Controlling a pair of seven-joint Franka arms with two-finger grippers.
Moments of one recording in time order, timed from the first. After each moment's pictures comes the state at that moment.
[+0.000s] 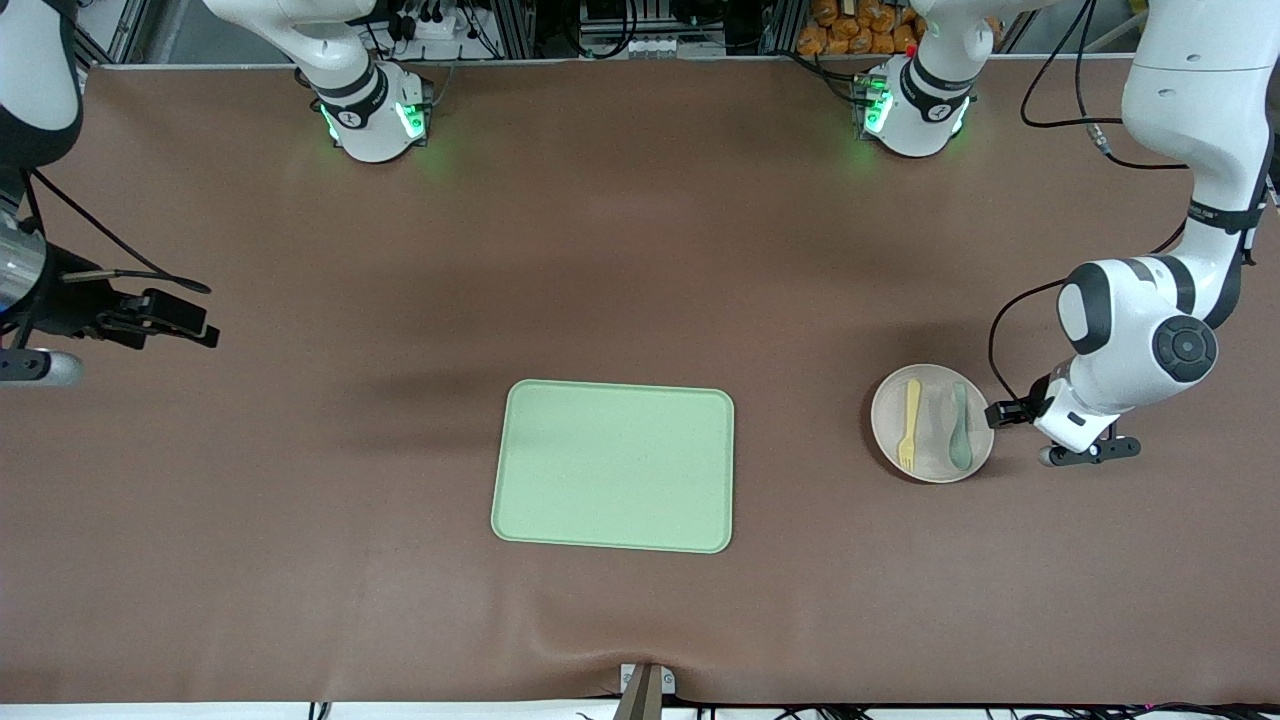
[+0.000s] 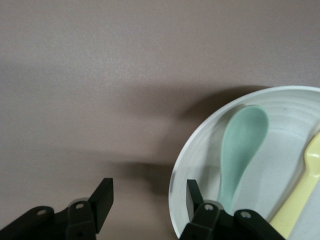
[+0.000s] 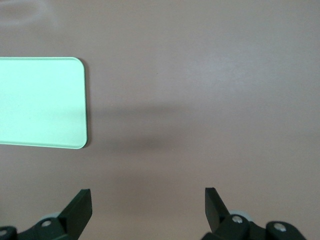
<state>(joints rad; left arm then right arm) 0.11 0.49 -0.03 -1.97 0.02 2.44 -0.06 0.06 0.15 -0.07 -1.54 0.15 1.65 -0.01</state>
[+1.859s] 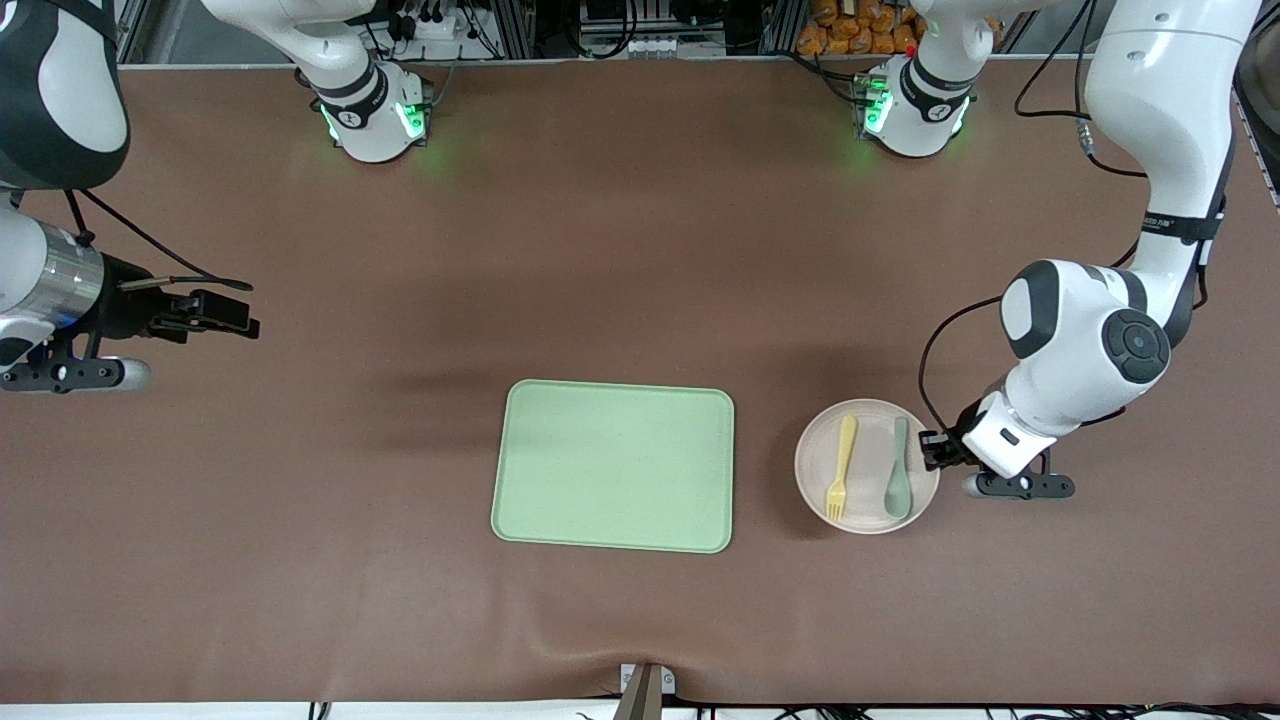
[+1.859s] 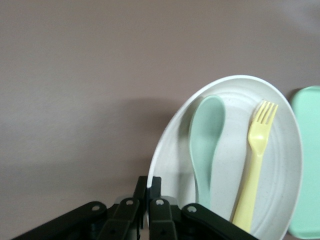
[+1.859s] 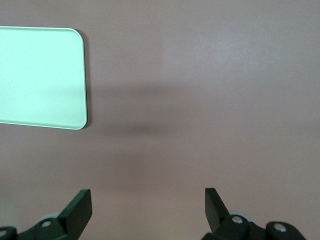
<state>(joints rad) 0.08 0.49 -0.29 -1.71 -0.03 2.36 -0.13 0.09 0.18 -0.08 -1.54 0.15 1.59 -0.01</state>
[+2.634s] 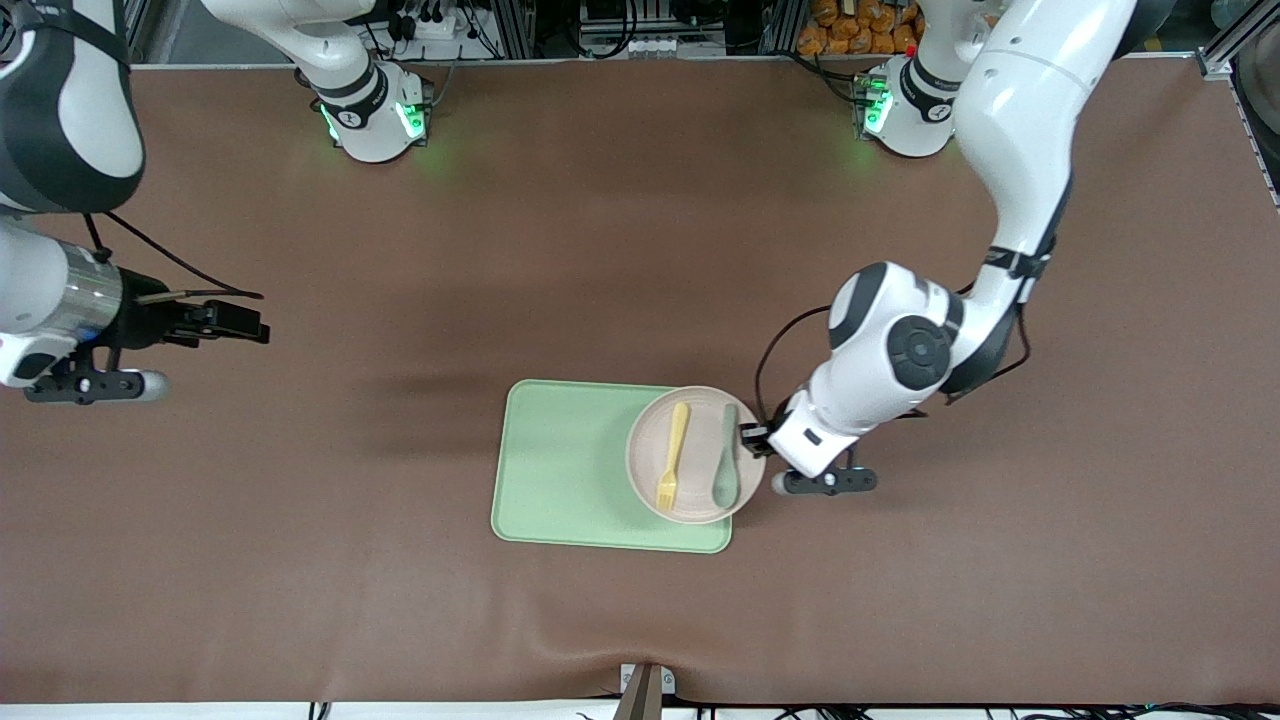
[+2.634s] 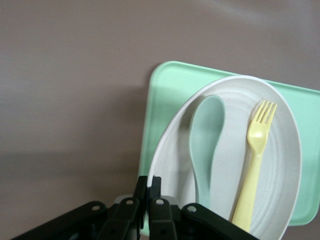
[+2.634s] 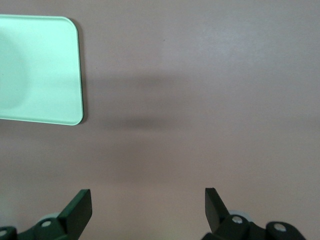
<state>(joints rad) -0.24 0.71 -0.30 -1.47 -0.07 2.37 -0.49 0.11 0.23 -0.08 -1.54 0.15 1.59 -0.01</state>
